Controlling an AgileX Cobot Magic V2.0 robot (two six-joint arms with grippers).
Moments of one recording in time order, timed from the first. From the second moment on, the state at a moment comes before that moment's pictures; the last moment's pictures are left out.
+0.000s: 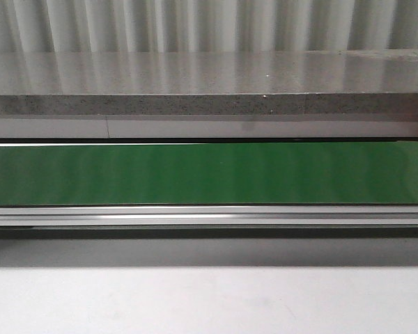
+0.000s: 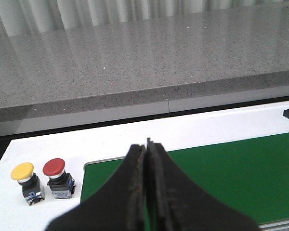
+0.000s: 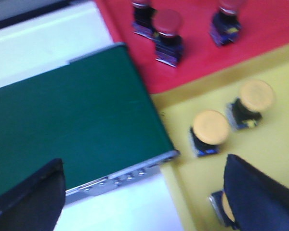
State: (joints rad) left arm -0.29 0.43 -0.55 0.42 0.43 -0.34; right arm -0.28 0.81 -0.66 -0.03 0.61 0.19
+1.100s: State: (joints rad) left arm -0.29 0.43 -0.55 0.42 0.50 -0.34; right arm -0.08 0.61 -0.63 -0.03 0.66 0.12
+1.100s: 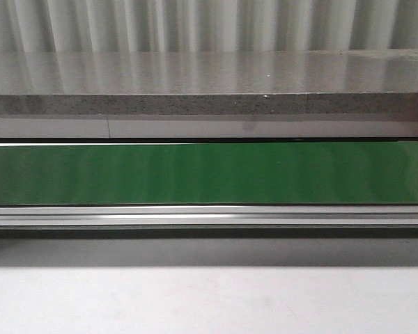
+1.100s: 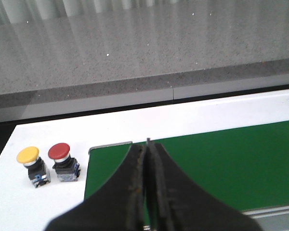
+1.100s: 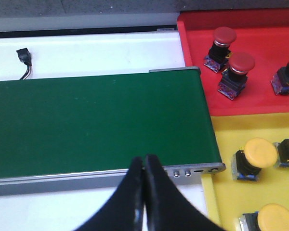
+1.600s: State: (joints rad) left arm -0.29 0.43 -0.55 0.42 0.51 -0.34; right arm -0.08 0.61 -0.63 -0.03 0.66 0.12
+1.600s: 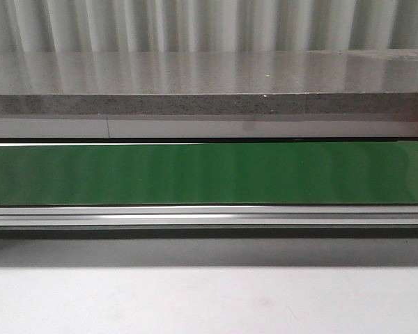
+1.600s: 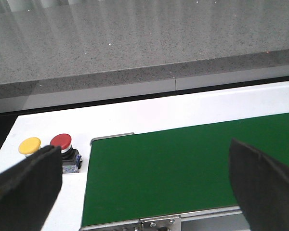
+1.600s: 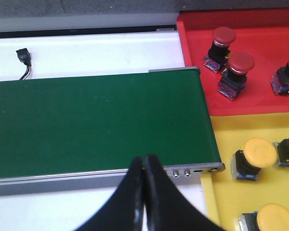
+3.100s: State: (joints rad) left arm 0.21 1.51 -0.98 0.34 0.34 -0.75; right arm -0.08 0.61 -0.63 -0.03 0.66 0.12
